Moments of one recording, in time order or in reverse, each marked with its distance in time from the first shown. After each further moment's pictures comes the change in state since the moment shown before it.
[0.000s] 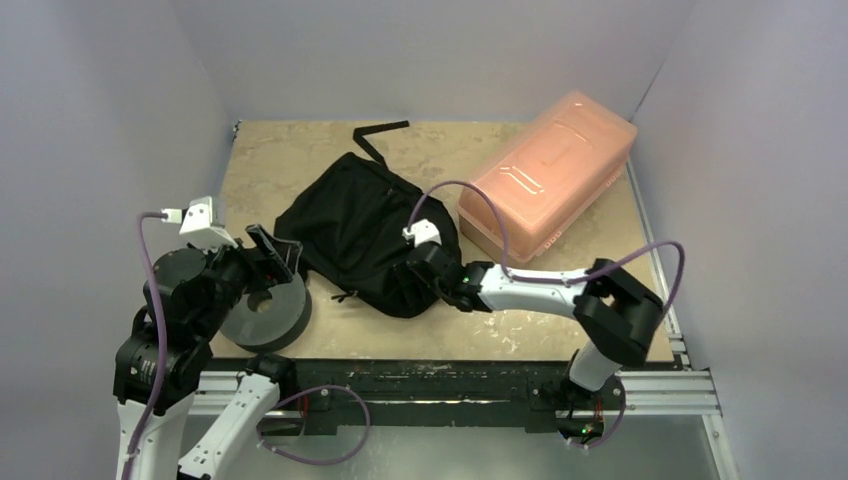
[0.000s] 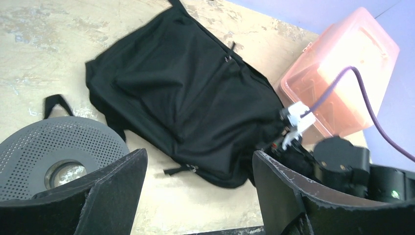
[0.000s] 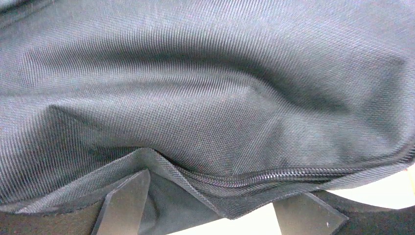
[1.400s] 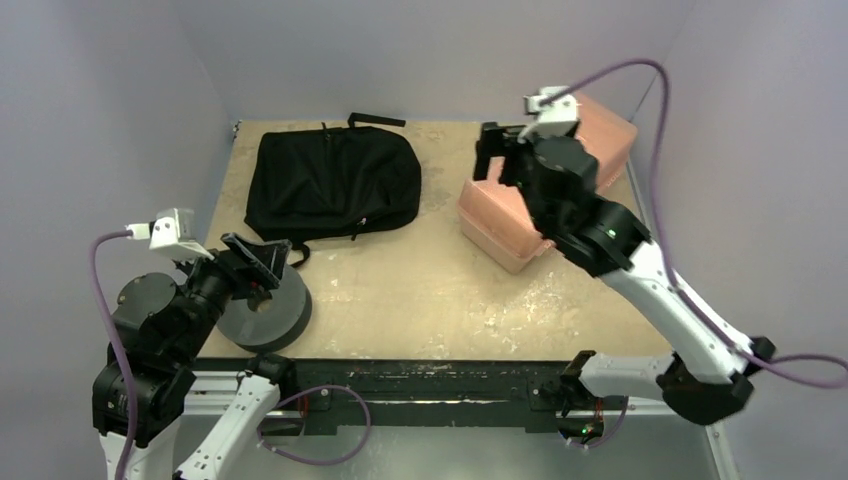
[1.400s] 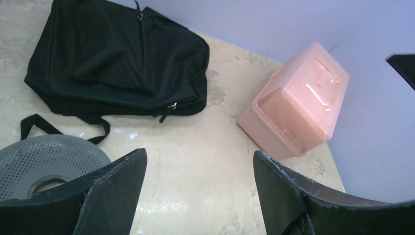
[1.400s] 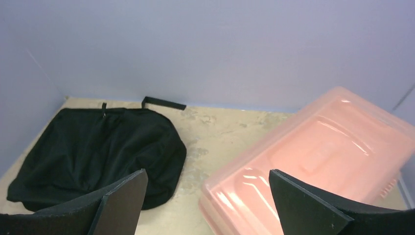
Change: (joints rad) left arm 0.000 -0.066 0.064 0.002 0.011 -0.047; right arm -0.230 -0.294 0.696 -0.314 0.284 -0.284
